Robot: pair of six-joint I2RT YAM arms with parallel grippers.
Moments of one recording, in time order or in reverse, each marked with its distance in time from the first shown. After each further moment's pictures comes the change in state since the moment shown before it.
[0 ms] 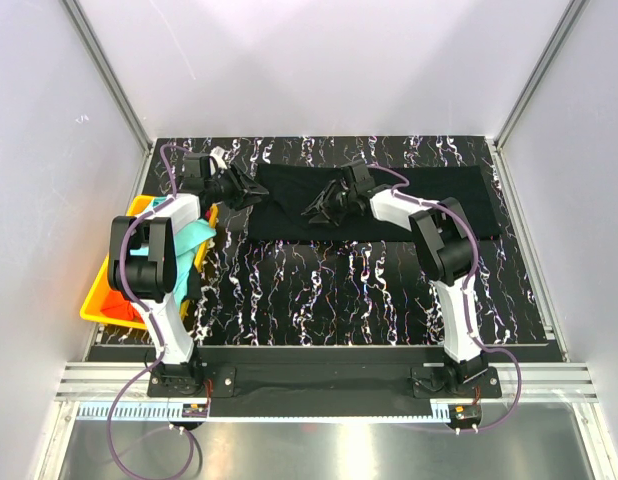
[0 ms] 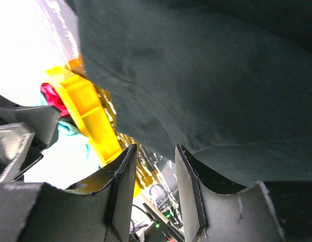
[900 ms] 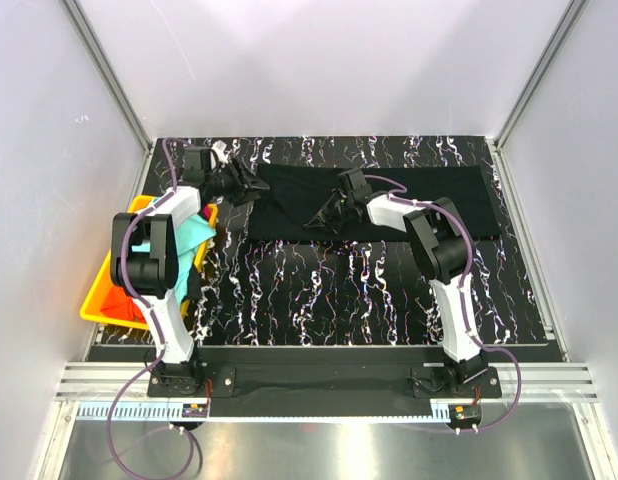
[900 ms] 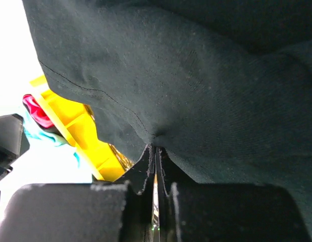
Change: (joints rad) left arm -0.001 0.028 0.081 -0.086 0.000 0.045; right arm 0.015 0.035 -0.035 0.015 0.022 0.052
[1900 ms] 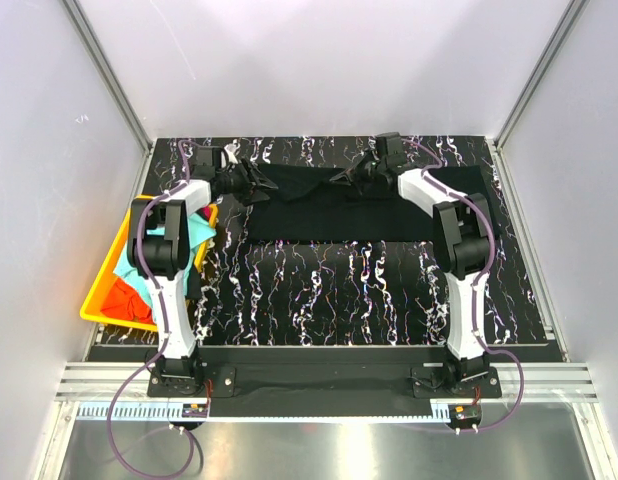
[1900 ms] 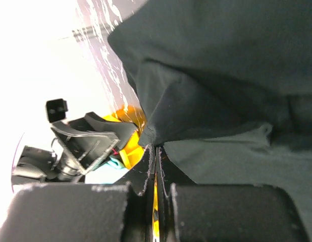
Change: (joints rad) left arm -0.021 0.202 0.171 -0.024 0.056 -0.051; right arm -0.174 -0.045 0.169 -0.053 -0.010 -0.032
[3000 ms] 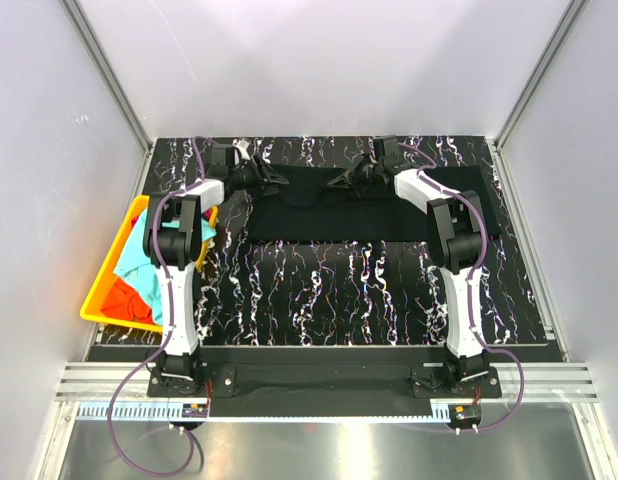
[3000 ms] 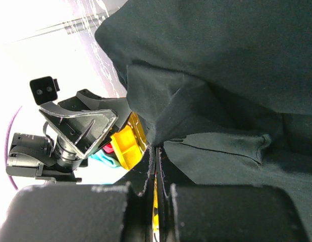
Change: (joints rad) left arm -0.045 0.163 0.121 0.132 -0.007 -0.039; right arm -0.021 0.093 0.077 -0.016 -0.064 -0.008
